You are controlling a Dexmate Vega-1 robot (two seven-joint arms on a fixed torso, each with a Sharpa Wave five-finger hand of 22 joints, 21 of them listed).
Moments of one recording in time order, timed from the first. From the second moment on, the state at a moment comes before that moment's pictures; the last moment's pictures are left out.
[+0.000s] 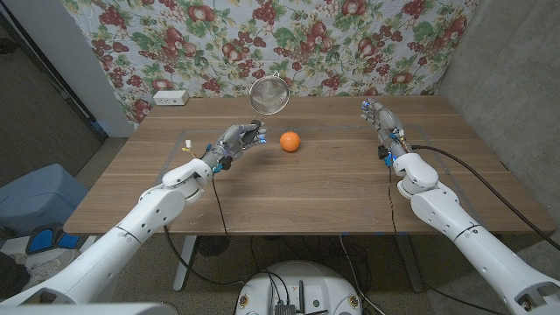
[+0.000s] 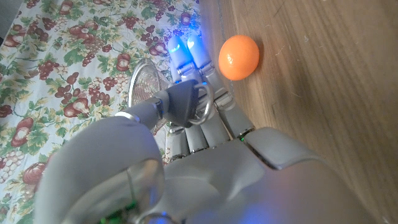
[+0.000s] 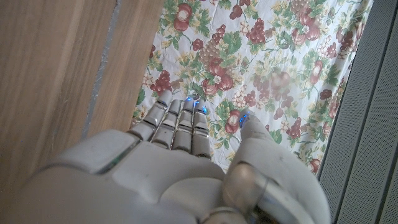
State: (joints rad) left arm 1.02 0.66 0.30 -1.76 -0.98 0.08 0.01; left_hand 0.78 0.16 0.85 -0.03 0.18 0.71 0.11 0.25 0.31 1.00 -0.01 0.34 0.20 1.23 -0.16 0.32 0.19 0.92 -0.12 0.69 0.29; right arm -0.97 -0.56 -0.31 -1.59 0.58 0.24 -0.17; right_hand 0.53 0.16 0.38 -0.09 0.26 0.46 0.07 0.19 0.20 0.36 0.05 0.18 0.40 0.21 -0.02 0.18 0.60 0.10 -0.04 0.69 0.17
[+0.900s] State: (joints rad) left arm 1.05 0.66 0.25 -1.86 -1.16 0.28 0.28; left_hand 0.78 0.16 0.86 -0.03 0.18 0.73 0.11 0.25 0.32 1.01 -0.02 0.33 0.20 1.24 -0.16 0.31 0.19 0.92 -0.13 0.70 0.29; right arm -0.98 -0.56 -0.31 -1.58 0.59 0.27 -0.17; right_hand 0.48 0.16 0.37 -0.08 0.24 0.42 0.09 0.19 0.19 0.31 0.07 0.18 0.36 0.16 -0.01 0.18 0.56 0.08 -0.02 0.65 0.17
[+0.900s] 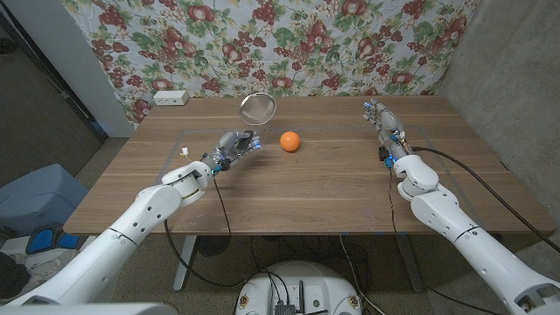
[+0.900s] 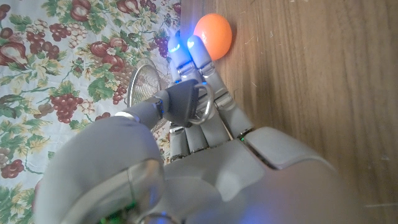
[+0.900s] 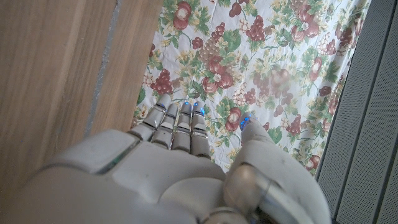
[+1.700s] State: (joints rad) left arm 1.01 0.69 0.27 -1.85 -1.15 0.31 0.28; left_hand 0.78 0.16 0.86 -0.04 0.18 0.73 0.11 0.25 0.32 1.01 -0.02 0.33 0.20 1.24 -0.16 0.30 0.19 0.91 -0.13 0.71 0.29; right arm -0.97 -0.54 -0.31 -1.56 0.59 0.29 -0.18; right_hand 0.48 0.17 0.38 -0.09 0.23 0.42 0.10 0.19 0.19 0.31 0.08 0.18 0.34 0.17 0.00 0.19 0.55 0.09 -0.02 0.64 0.17
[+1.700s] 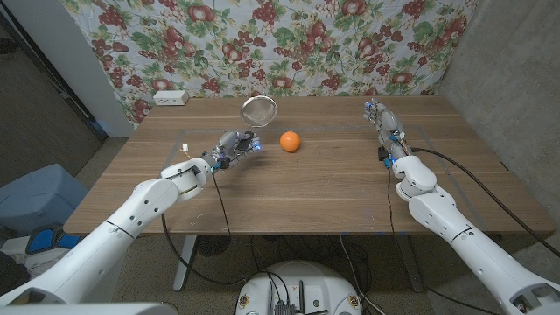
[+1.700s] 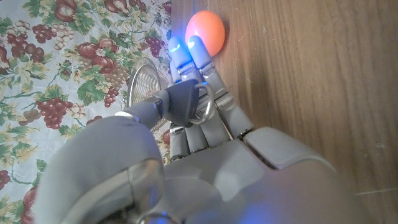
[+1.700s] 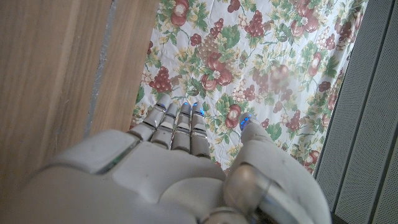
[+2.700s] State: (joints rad) left arm 0.92 0.70 0.36 -1.71 -0.85 0.03 -0.06; left_hand 0.78 0.16 0.86 -0.03 0.18 0.74 0.09 0.24 0.35 1.01 -0.04 0.32 0.20 1.23 -0.17 0.29 0.19 0.88 -0.12 0.73 0.28; right arm -0.94 -0.51 -0.32 -1.51 0.59 0.29 -0.17; right_hand 0.48 0.17 0.38 -0.09 0.23 0.42 0.11 0.19 0.19 0.31 0.08 0.19 0.32 0.16 0.01 0.20 0.53 0.10 -0.02 0.63 0.17
